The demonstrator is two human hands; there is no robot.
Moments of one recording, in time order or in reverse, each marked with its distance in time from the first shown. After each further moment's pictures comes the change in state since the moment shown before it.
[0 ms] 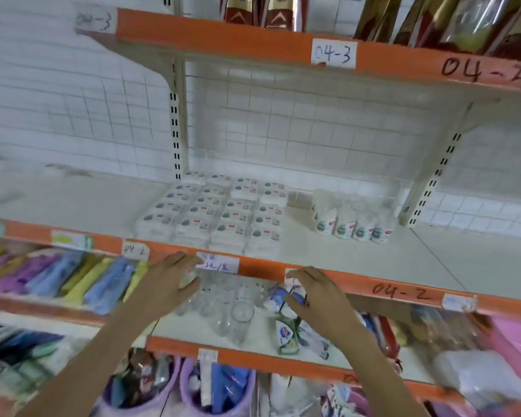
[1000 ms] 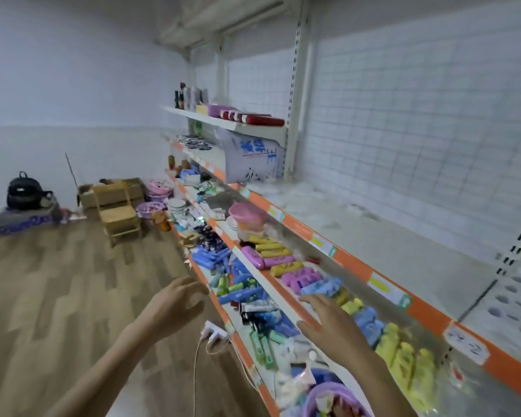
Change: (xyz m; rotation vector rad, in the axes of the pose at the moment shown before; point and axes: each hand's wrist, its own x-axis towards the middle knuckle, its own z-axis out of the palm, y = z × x) left_hand -0.348 -0.222 -0.260 0.266 0.066 -0.931; right_hand 0.145 -0.431 0.171 0.399 -0.328 -0.658
